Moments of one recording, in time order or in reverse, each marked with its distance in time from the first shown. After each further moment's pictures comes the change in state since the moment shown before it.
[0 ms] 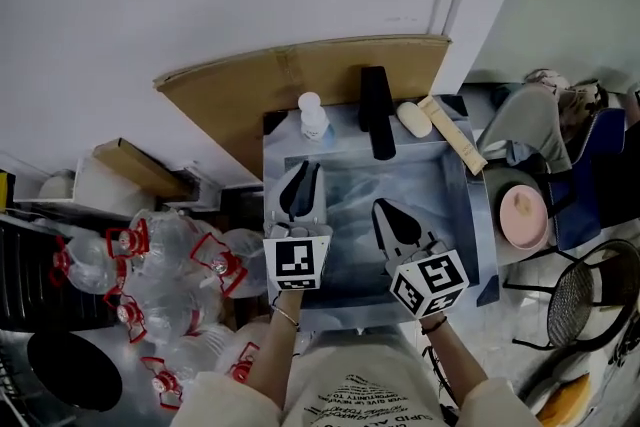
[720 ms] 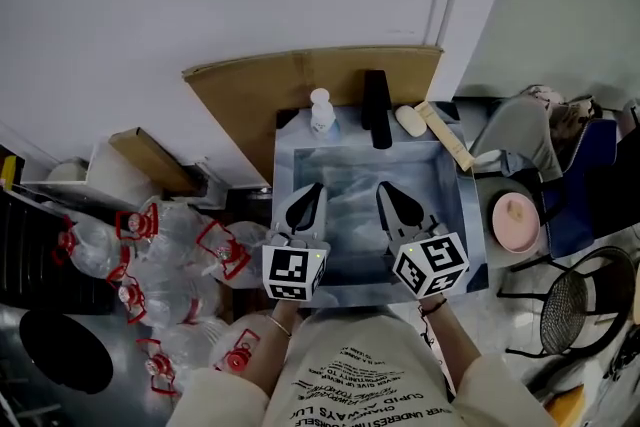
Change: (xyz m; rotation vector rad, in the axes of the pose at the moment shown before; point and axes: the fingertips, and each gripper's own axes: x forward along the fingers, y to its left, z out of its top) left arm -0.073 -0.029 0.010 -0.071 0.069 -0.087; right arm -0.028 0.018 0.036 -0.059 -0.086 0.028
